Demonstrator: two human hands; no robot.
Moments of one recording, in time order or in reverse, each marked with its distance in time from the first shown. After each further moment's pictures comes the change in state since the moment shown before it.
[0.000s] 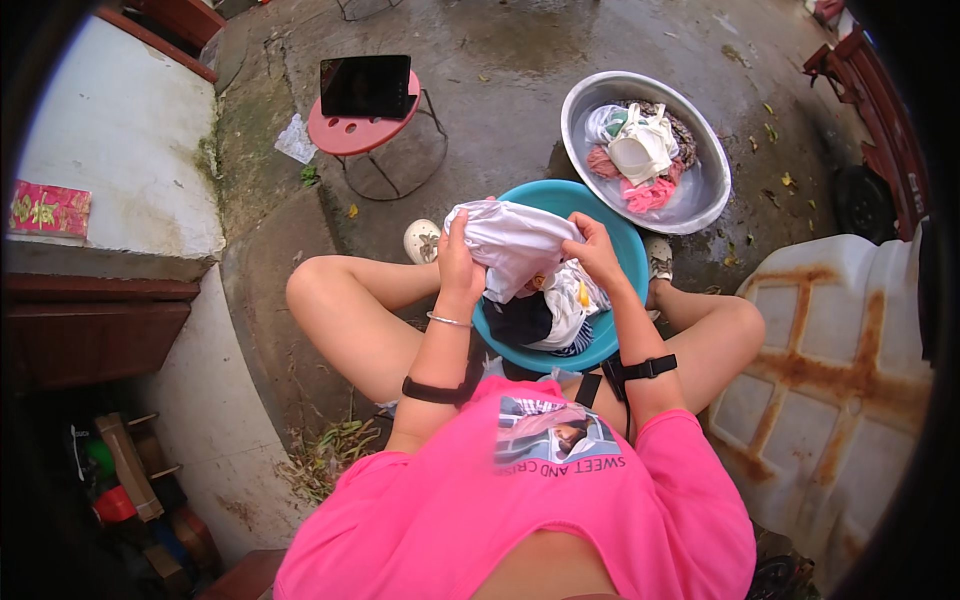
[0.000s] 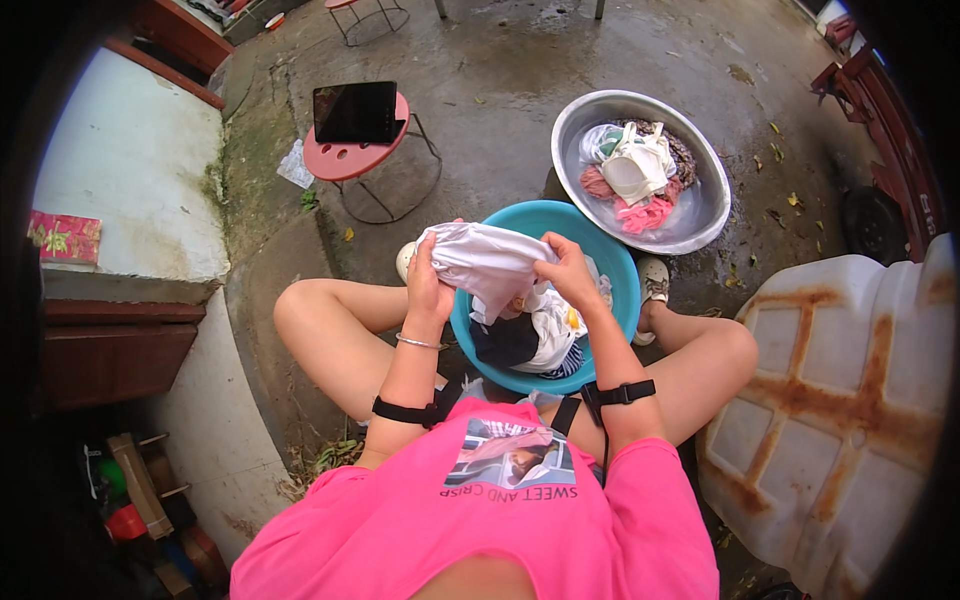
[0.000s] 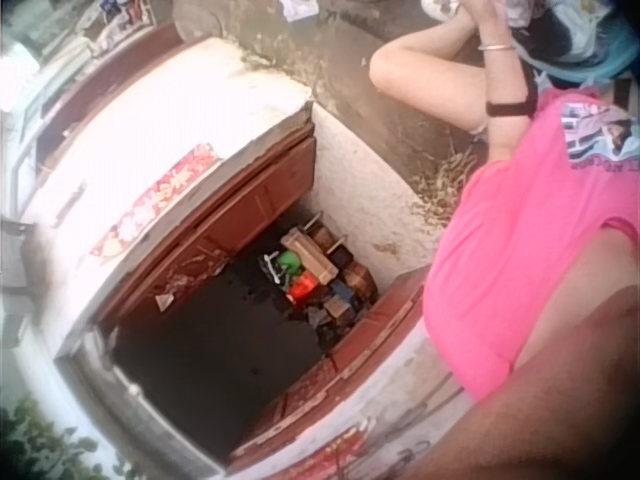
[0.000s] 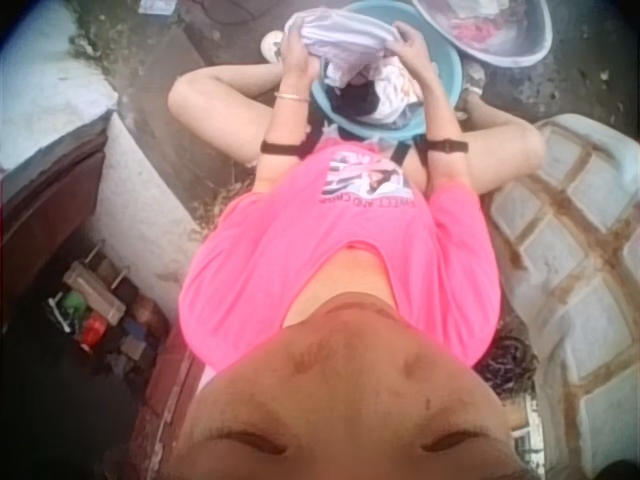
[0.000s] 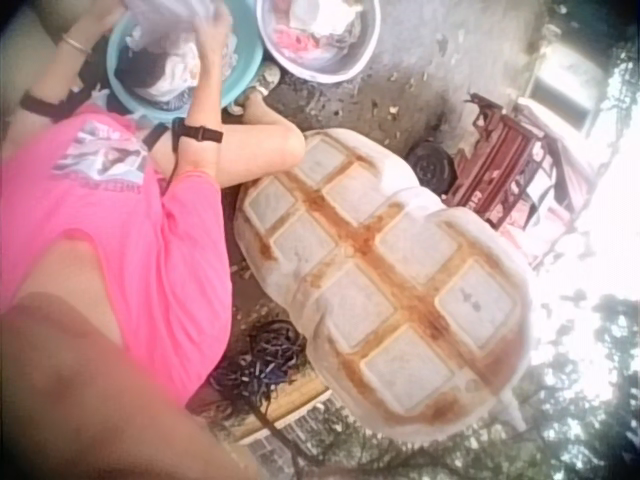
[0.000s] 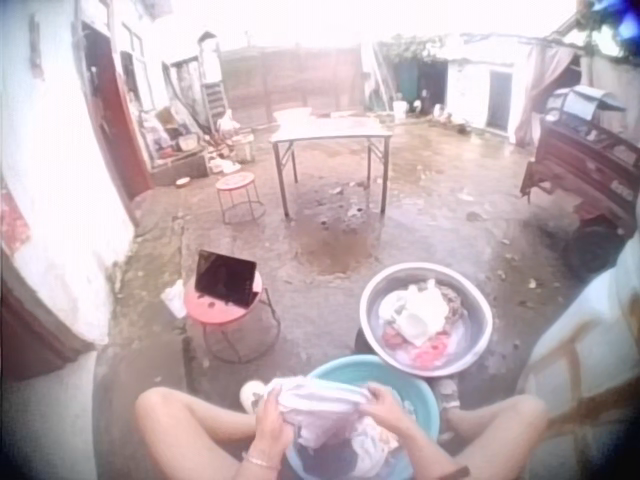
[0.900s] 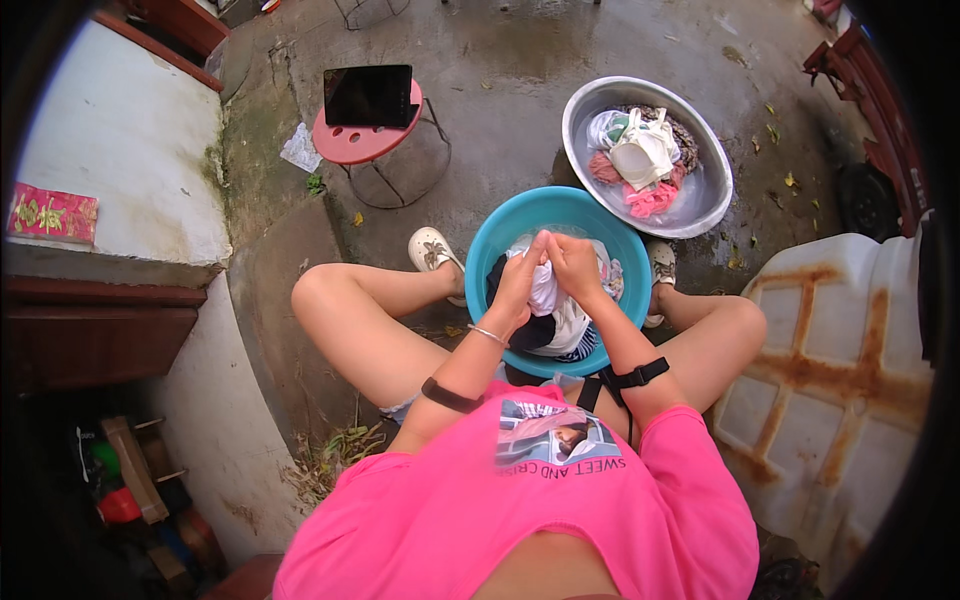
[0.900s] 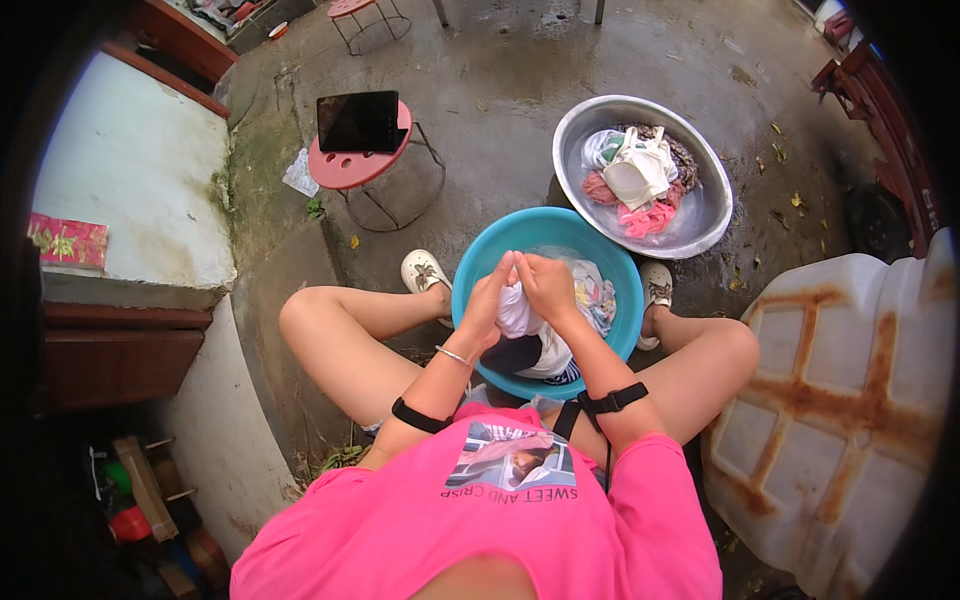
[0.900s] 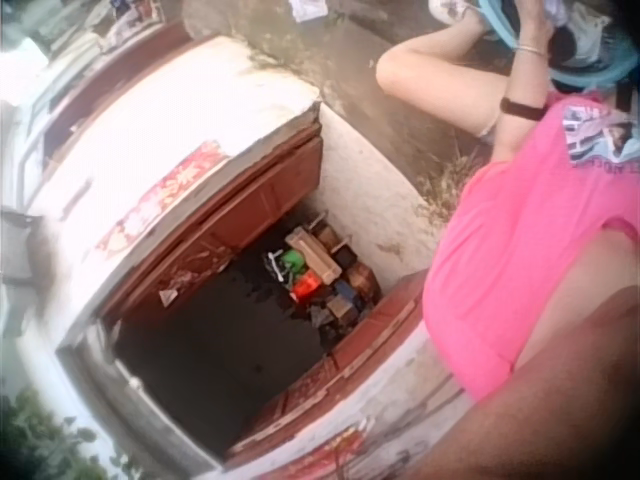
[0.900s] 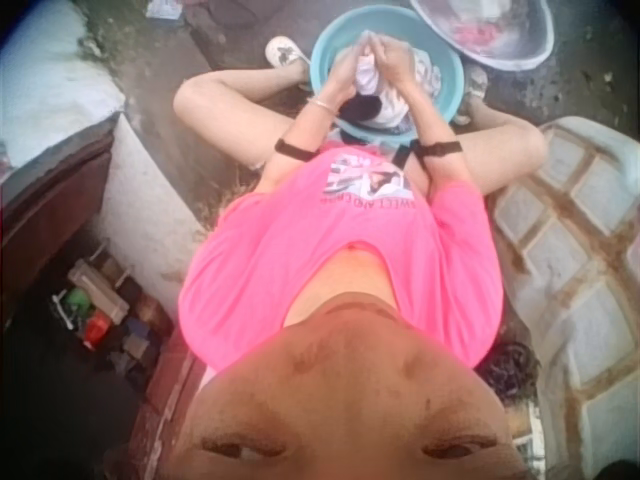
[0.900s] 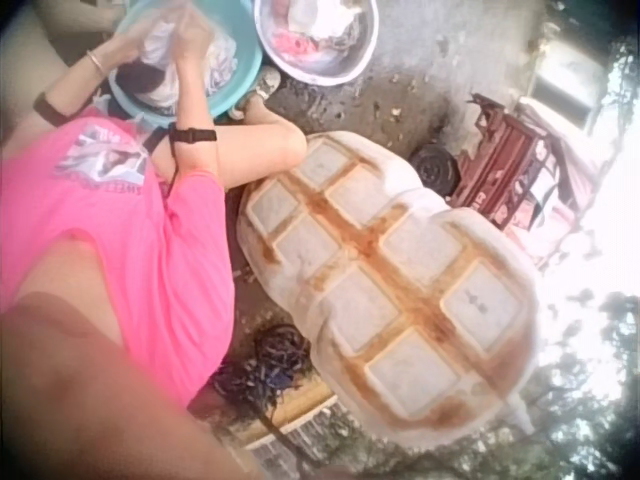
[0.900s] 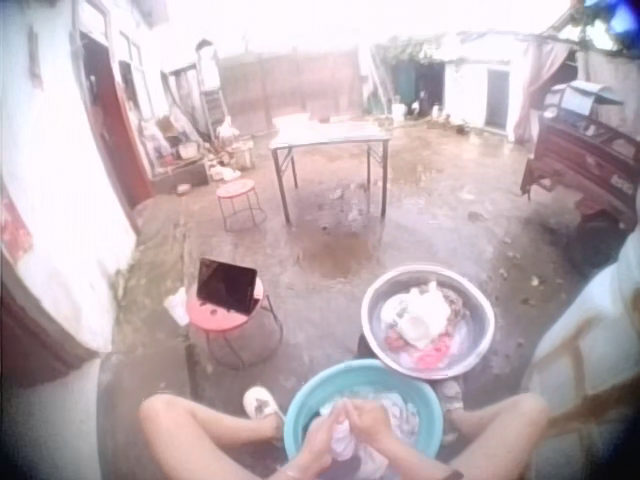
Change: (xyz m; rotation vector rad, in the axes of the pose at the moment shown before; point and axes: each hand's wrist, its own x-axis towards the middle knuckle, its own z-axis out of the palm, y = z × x) left_hand -0.018 -0.057 0.013 0.220 0.048 -0.341; right_hand 0.005 0.016 0.036 -0.658 0.352 -0.444
